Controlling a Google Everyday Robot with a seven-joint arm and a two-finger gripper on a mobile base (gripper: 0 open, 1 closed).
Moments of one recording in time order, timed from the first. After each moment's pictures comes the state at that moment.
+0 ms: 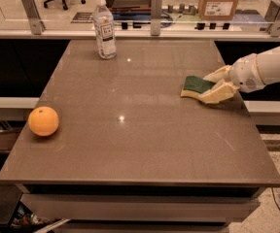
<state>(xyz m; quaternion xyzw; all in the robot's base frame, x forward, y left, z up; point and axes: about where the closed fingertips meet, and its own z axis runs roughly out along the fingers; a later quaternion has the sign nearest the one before) 0.621 -0.215 0.825 -0.52 0.74 0.18 0.38</state>
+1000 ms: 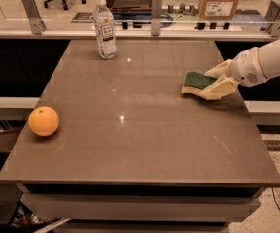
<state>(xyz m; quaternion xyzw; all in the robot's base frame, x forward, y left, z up) 0.621 -0.216 0.843 -0.53 0.74 0.16 0.37</state>
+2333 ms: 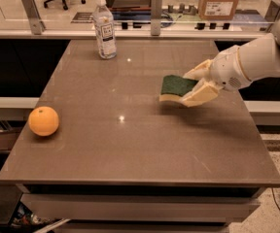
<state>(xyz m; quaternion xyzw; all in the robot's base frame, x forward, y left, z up) 0.568 -0.140 0.872 -0.58 0.71 0.15 0.37</state>
